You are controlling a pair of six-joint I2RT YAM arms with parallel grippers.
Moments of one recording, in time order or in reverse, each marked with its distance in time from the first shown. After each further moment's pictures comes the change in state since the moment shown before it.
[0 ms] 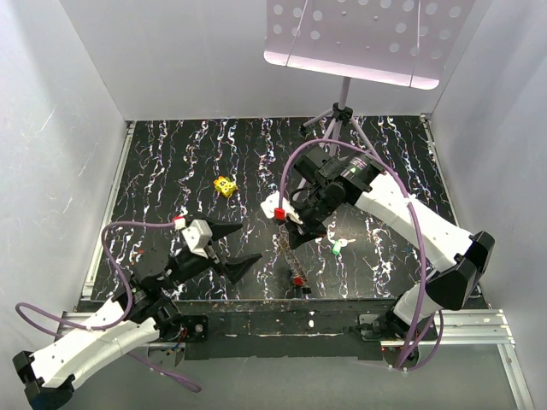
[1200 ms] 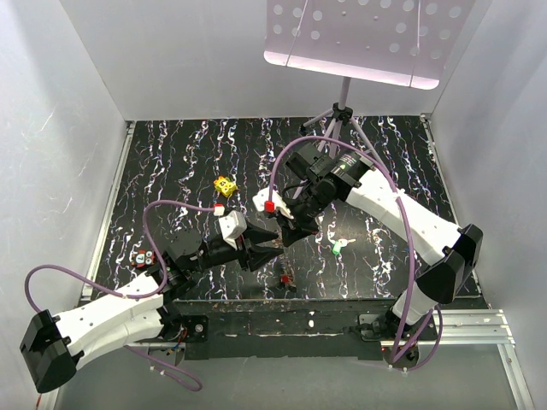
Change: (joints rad) left arm 0.000 0.417 0.010 0.332 0.240 -0.038; right arm 0.004 0.064 0.036 0.033 -0.004 0.073
